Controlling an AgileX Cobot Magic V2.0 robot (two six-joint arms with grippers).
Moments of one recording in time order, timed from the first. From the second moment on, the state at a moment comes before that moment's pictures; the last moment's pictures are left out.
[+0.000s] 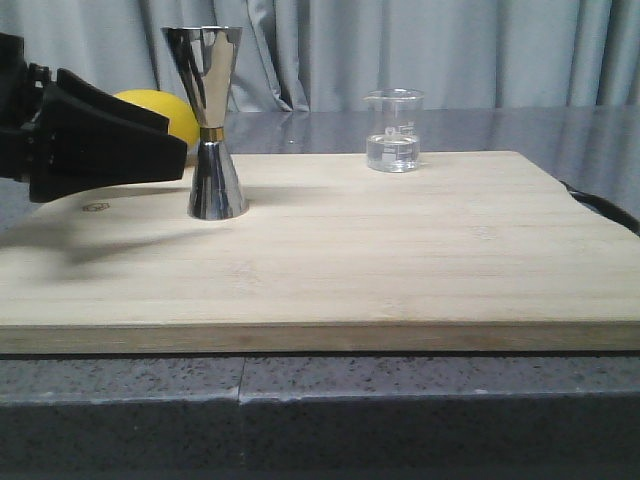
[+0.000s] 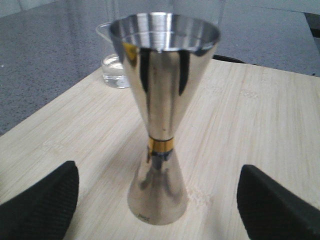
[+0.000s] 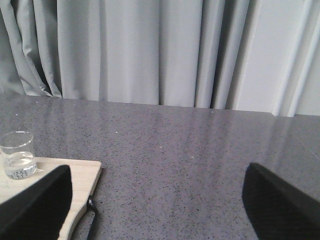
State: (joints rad) left arm -0.08 1.64 -0.73 -1.71 1.15 2.36; right arm -0.01 0.20 -0.46 -0.08 0.34 -0.03
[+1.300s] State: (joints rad) left arm -0.23 1.74 -0.90 -1.78 1.15 2.35; right arm -0.01 0.20 -0.46 -0.10 0.34 -0.03
